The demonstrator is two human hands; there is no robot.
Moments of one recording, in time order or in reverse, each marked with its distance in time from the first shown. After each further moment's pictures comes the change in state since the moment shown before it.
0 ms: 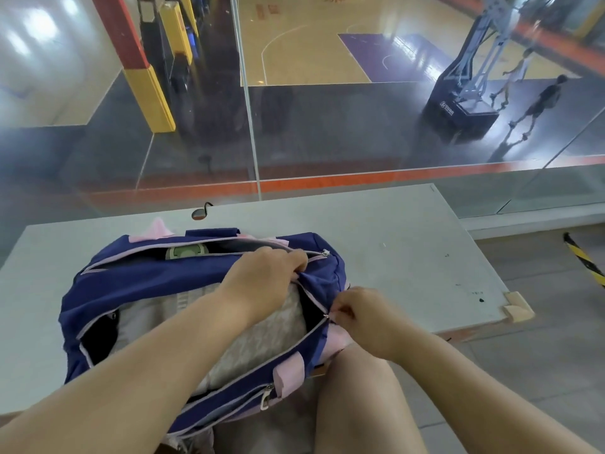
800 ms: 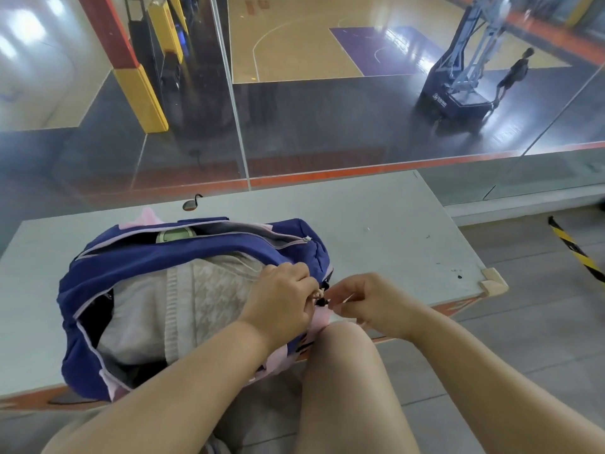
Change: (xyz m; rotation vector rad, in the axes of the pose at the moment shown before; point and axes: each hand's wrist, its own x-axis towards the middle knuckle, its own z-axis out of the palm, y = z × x) left_hand -0.033 0.057 0.046 0.007 0.228 0.155; right_hand -0.043 0.014 -0.013 0.549 -0.085 0.065
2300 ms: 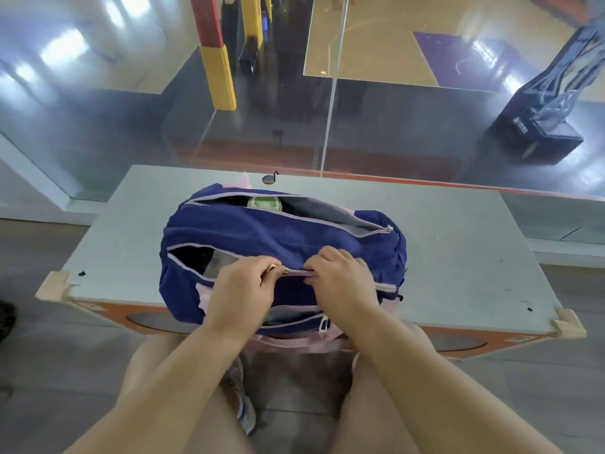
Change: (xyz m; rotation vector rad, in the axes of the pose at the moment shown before) left_hand -0.117 -0.051 -0.063 -0.112 0.353 -0.549; right_hand 0.039 -0.070 0.127 -0.866 0.311 -0.456
